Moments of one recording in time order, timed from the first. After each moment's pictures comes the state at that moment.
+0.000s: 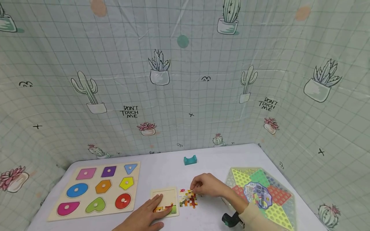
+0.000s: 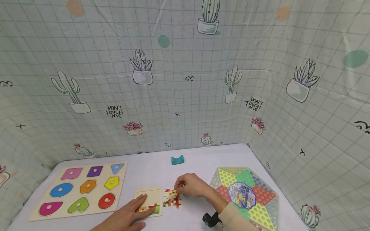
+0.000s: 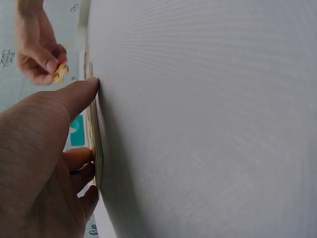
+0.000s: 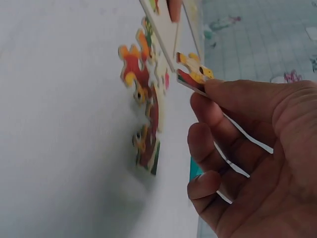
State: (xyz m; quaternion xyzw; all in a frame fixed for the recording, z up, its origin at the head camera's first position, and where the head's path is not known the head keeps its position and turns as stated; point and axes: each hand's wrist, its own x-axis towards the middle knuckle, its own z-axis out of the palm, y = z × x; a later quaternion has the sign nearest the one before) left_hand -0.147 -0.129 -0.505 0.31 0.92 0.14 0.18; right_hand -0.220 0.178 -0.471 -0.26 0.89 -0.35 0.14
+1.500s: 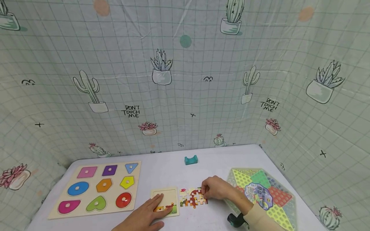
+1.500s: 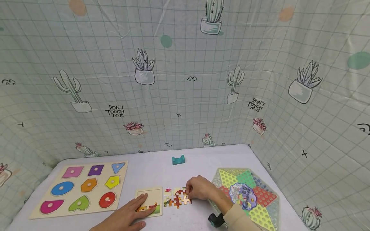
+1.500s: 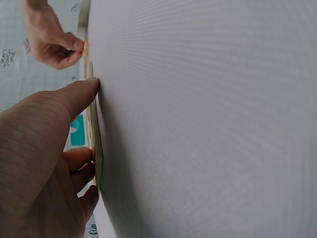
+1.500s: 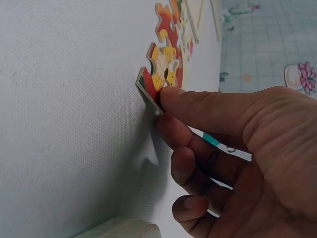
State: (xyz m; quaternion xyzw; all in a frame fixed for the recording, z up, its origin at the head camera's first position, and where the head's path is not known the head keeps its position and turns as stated) left_hand -0.145 -0.131 -0.503 0.31 0.92 0.15 0.17; right_hand -0.217 0.200 -0.477 -0.25 0.92 -0.25 0.15
